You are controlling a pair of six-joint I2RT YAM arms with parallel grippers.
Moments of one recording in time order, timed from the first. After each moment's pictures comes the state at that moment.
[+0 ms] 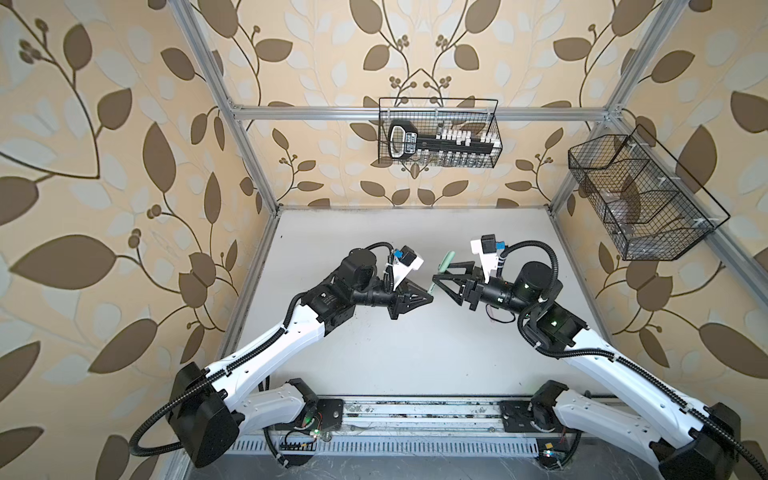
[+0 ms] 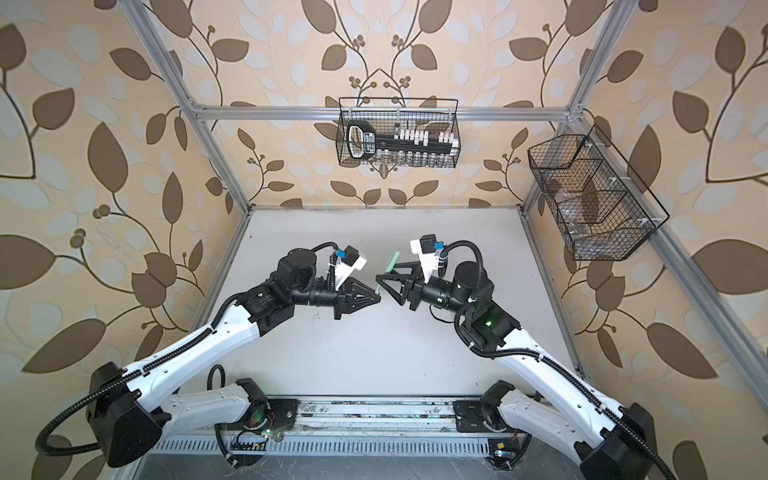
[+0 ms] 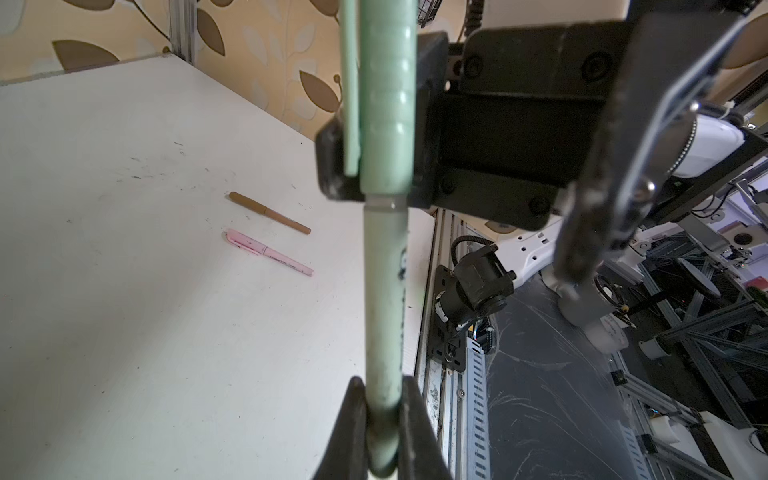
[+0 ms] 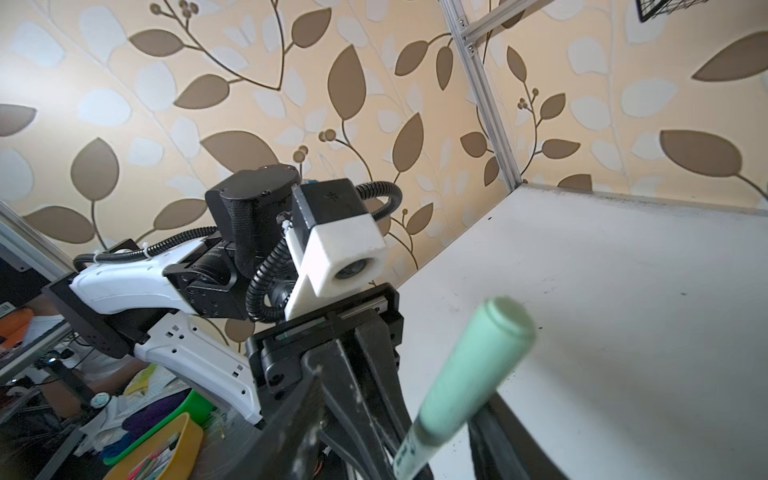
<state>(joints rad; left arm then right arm) -0.65 1.14 0.92 -0.16 0.75 -0.19 0.60 0.94 0.77 0.18 -0.49 0.49</state>
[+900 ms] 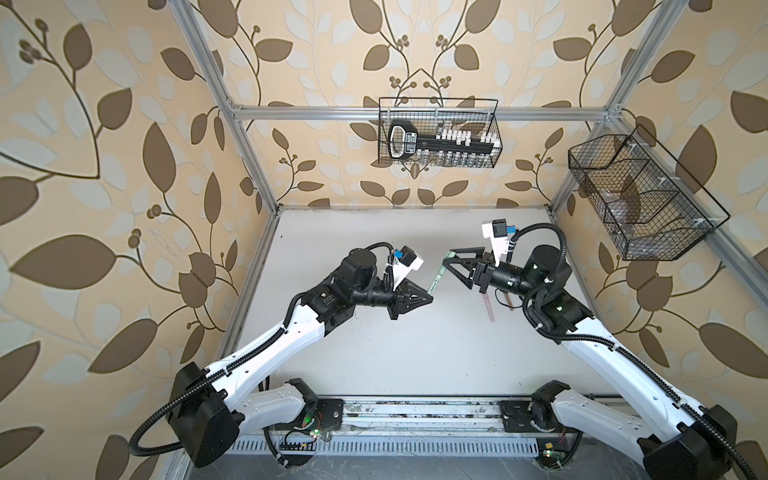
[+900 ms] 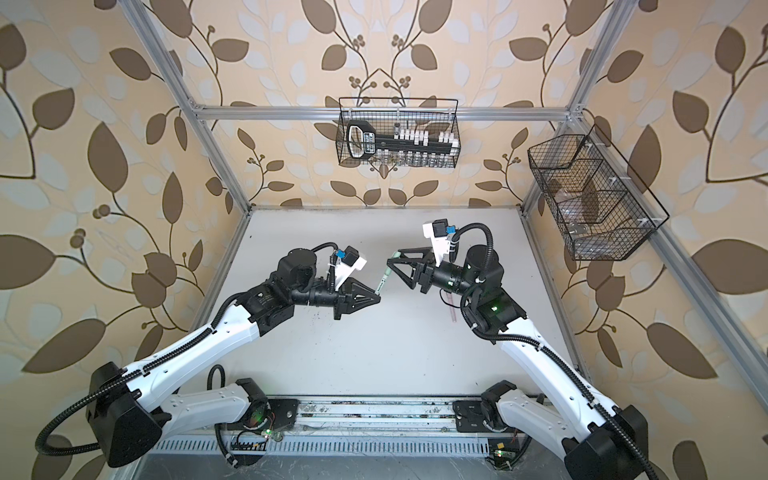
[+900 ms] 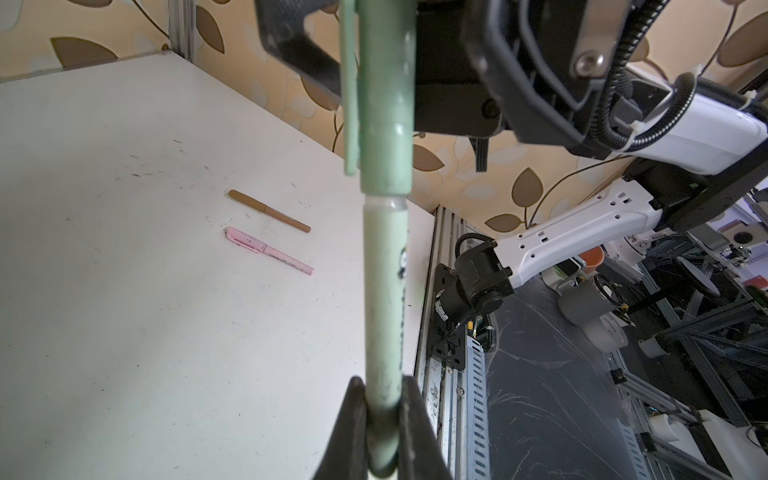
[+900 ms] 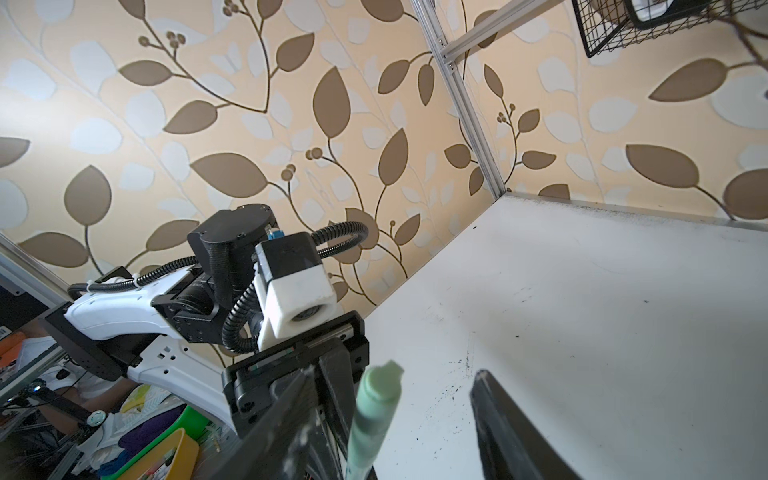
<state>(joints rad) -0.65 1.14 0.92 -0.16 0.75 -0.19 0.44 1.02 0.85 0.17 -0.64 0.52</state>
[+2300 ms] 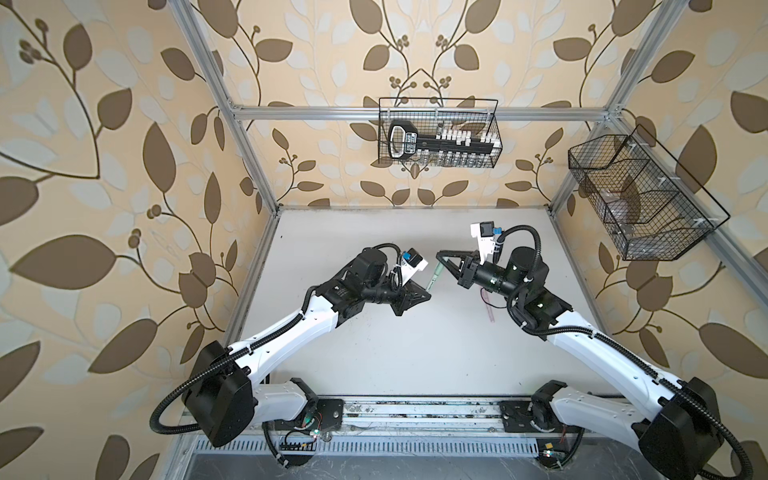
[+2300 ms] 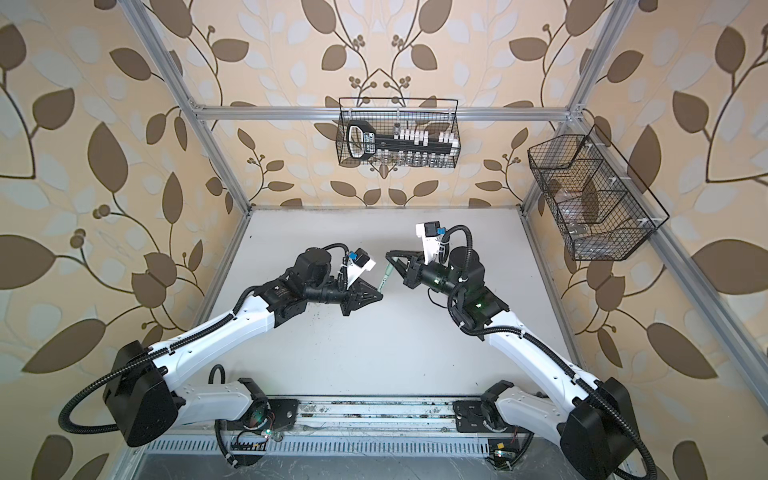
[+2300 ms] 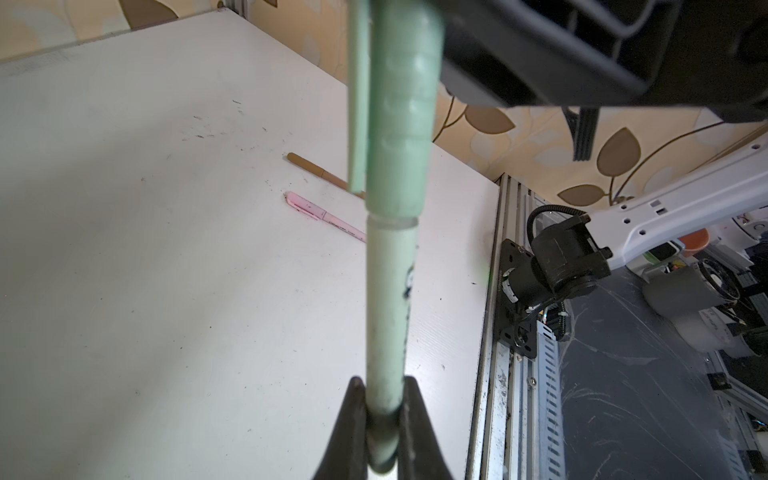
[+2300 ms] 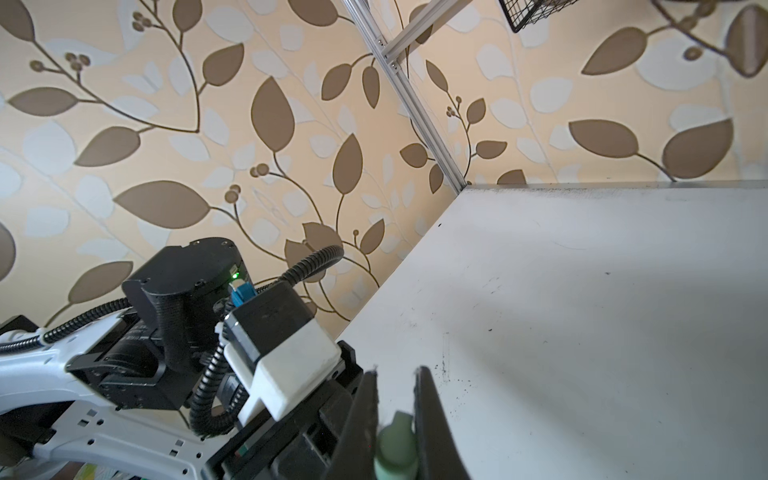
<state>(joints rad) -0.63 1.26 0.94 -0.19 0.63 -0.06 0.52 1.11 0.79 0.25 -0.43 0.57</state>
